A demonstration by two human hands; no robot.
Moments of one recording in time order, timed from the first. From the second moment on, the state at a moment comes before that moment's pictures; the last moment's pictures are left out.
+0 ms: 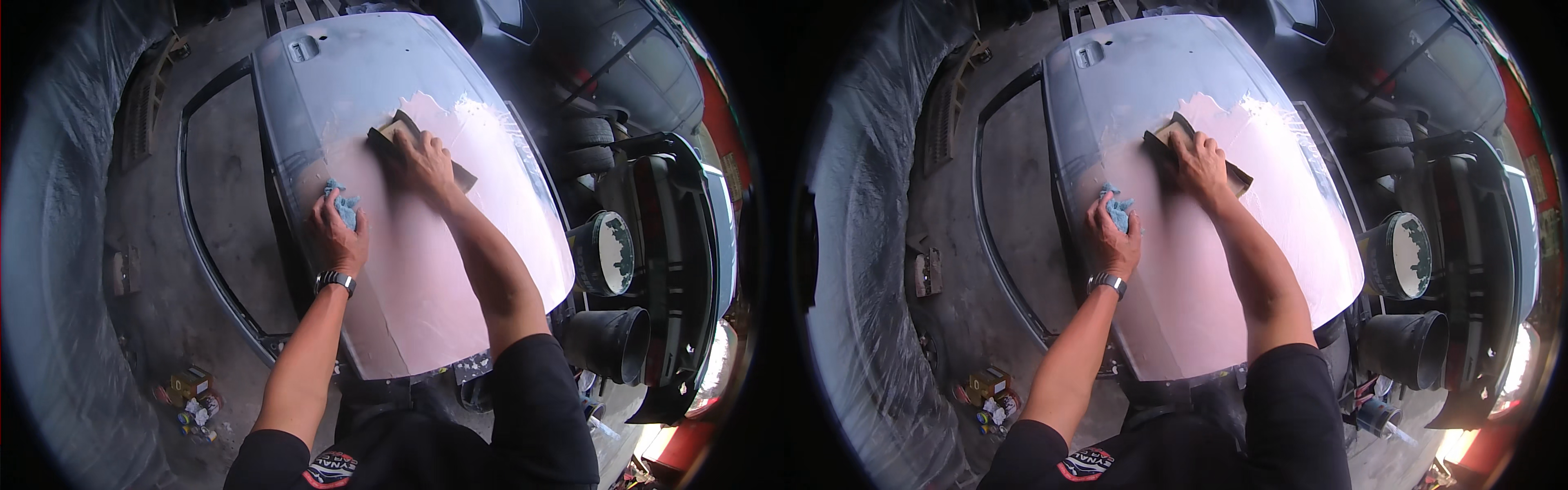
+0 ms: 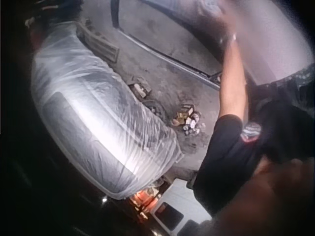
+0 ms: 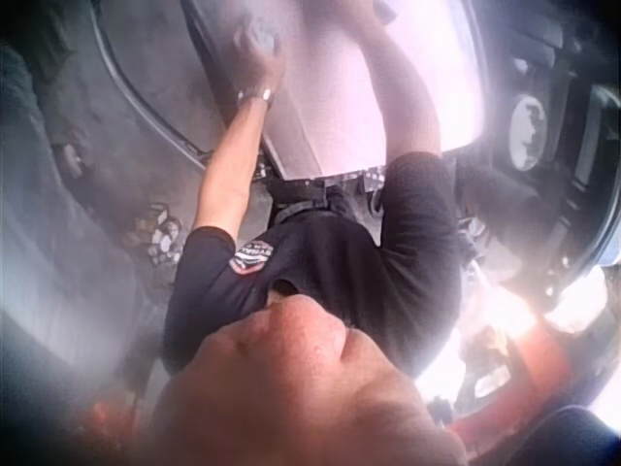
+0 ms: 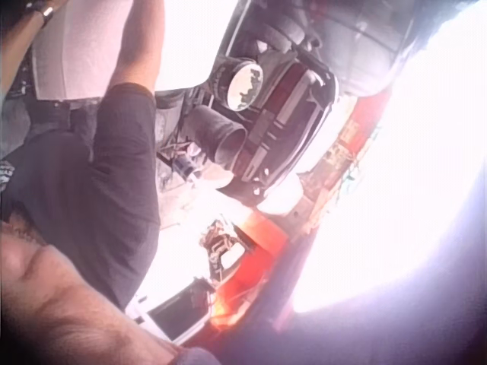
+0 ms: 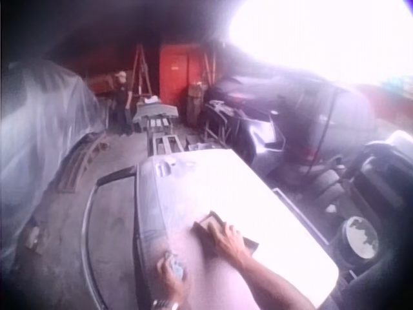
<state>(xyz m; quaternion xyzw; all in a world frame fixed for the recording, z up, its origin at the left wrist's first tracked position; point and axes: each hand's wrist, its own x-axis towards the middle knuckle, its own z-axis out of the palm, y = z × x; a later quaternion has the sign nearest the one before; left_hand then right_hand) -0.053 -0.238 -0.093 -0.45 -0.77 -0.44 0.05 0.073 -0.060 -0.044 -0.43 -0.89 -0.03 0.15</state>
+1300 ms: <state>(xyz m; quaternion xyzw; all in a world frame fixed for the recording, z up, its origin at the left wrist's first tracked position) -0.070 -0.245 -0.102 -0.44 -0.77 -0.46 0.02 0.118 -0.104 -0.055 -0.40 -0.90 0.01 0.16</state>
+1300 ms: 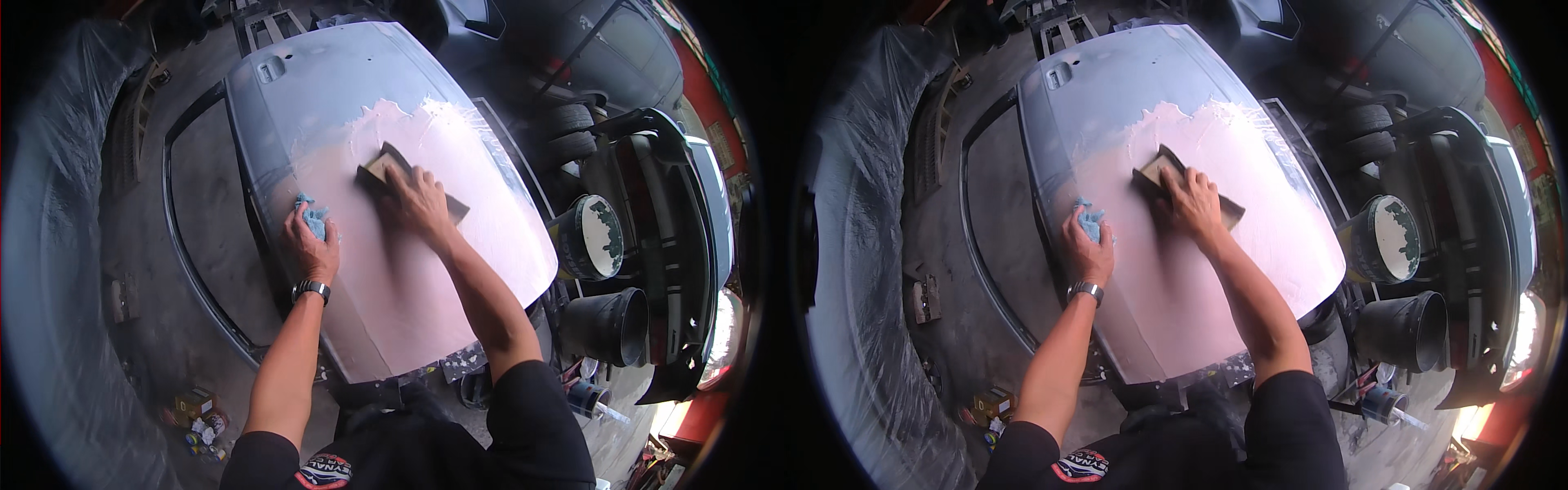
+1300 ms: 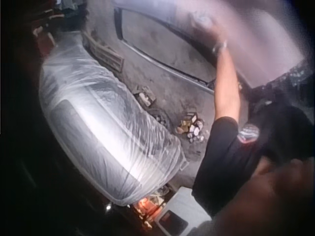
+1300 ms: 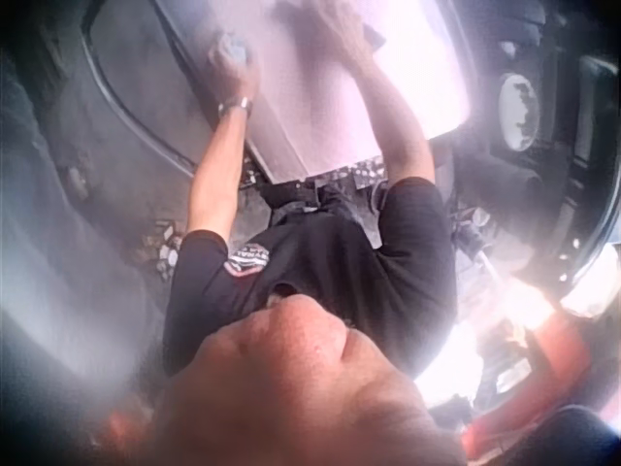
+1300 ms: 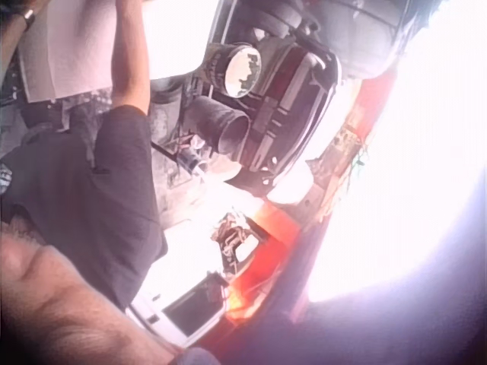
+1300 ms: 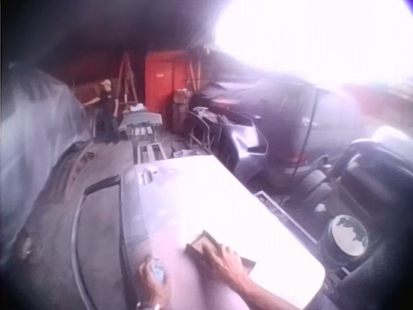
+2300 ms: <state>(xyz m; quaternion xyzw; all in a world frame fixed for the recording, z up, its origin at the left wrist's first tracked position) -0.054 -0.242 -0.085 -0.45 -0.79 -0.42 0.02 0.185 0.006 -0.041 -0.55 -0.83 0.00 0.14</state>
